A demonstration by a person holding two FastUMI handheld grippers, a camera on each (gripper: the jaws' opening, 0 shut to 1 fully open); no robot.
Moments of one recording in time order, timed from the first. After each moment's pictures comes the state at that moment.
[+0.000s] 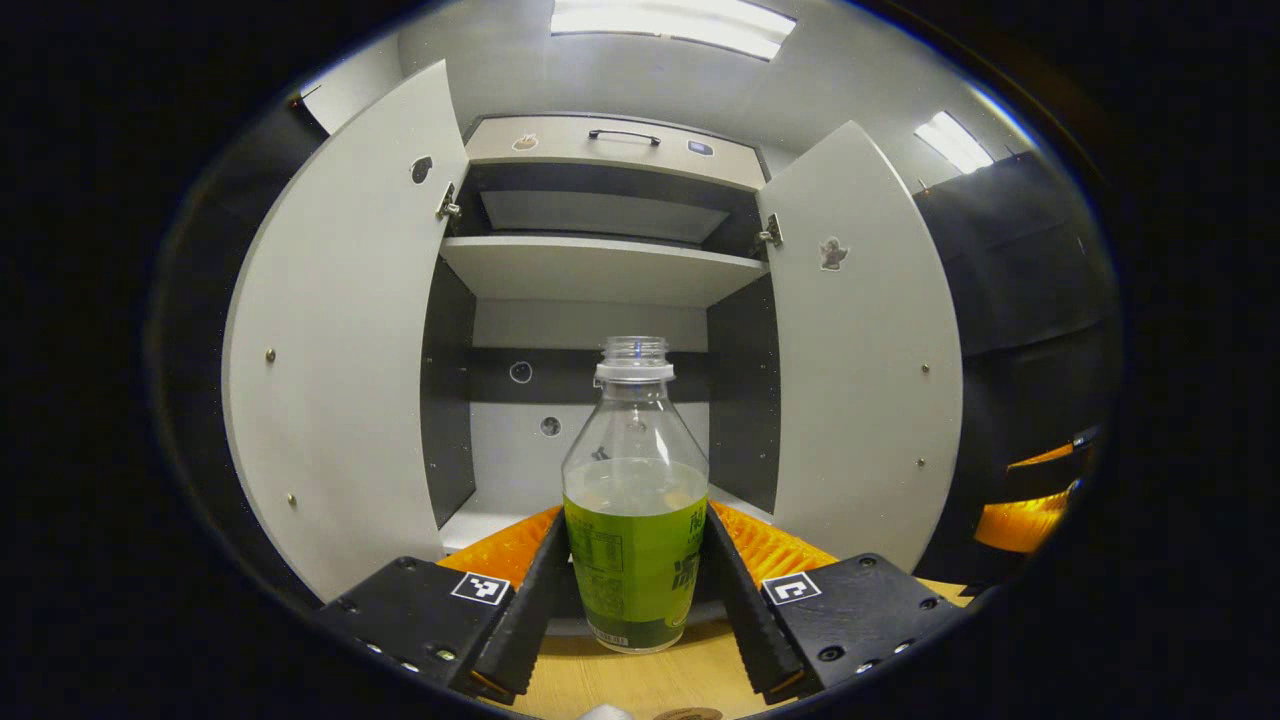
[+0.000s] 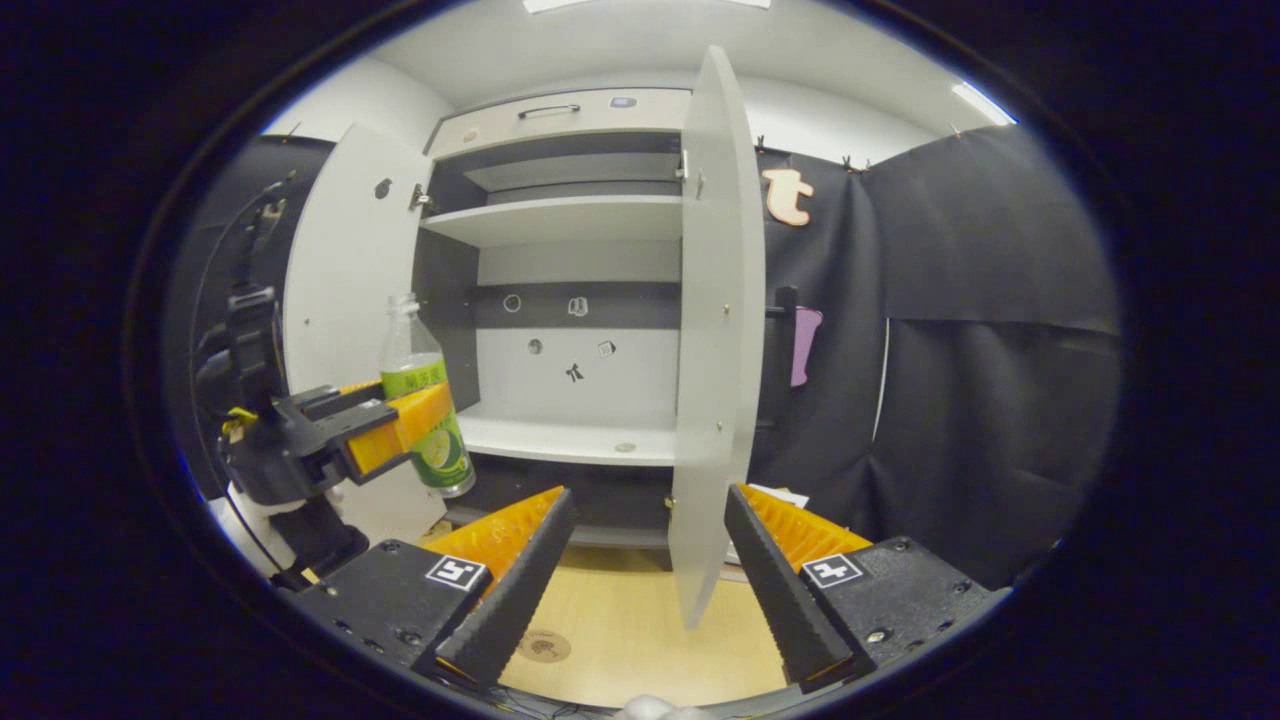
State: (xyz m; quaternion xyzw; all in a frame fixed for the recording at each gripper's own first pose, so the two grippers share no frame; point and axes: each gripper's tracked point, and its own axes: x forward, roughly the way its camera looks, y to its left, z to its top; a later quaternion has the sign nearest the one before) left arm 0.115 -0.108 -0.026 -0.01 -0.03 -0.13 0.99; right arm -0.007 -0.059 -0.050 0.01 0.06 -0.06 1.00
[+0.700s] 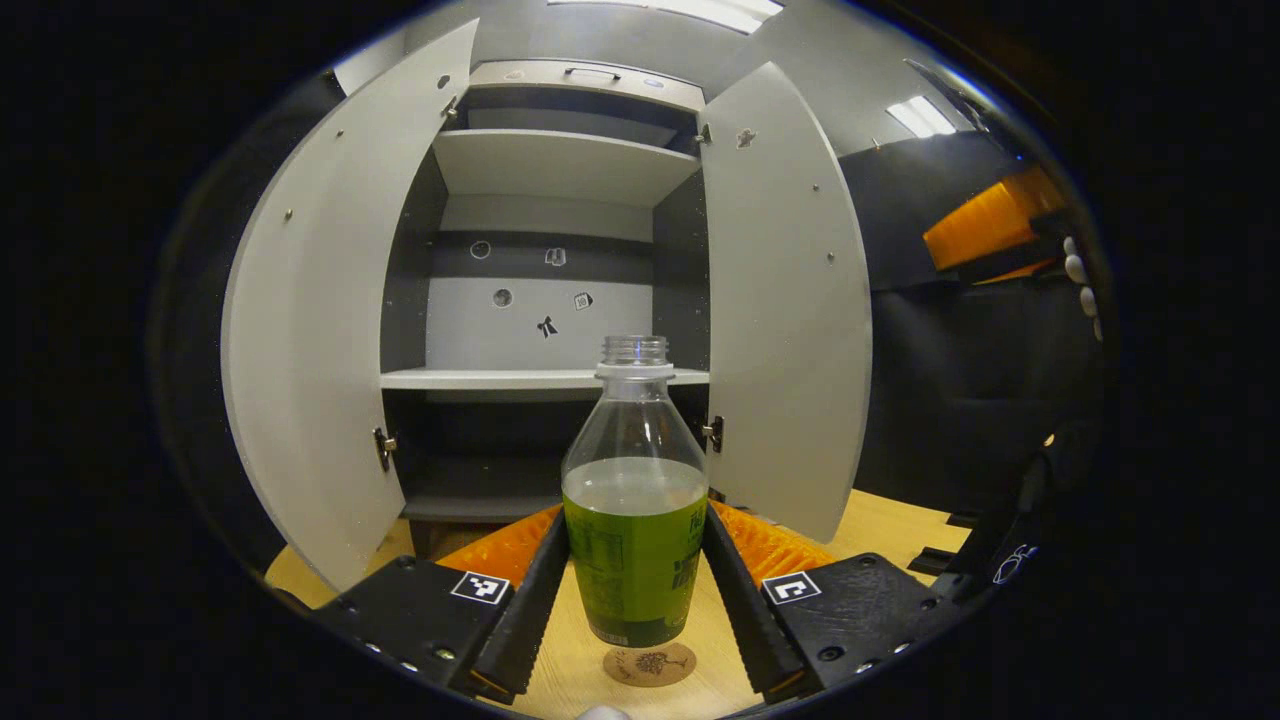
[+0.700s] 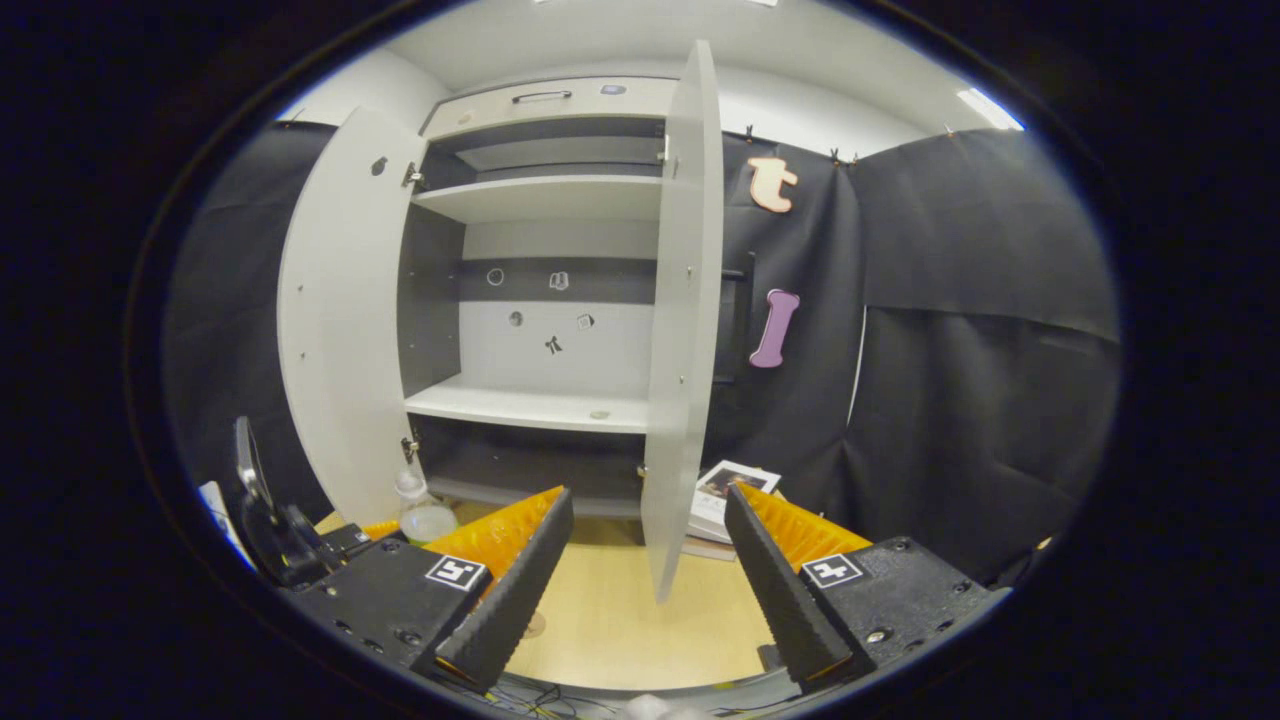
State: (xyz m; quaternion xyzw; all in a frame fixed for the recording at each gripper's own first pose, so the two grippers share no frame) left arm 0.051 -0.154 -0.223 -0.01 0.04 -0.19 0.98; right arm -0.031 -0.075 -0.075 0.00 0.10 -0.08 0.99
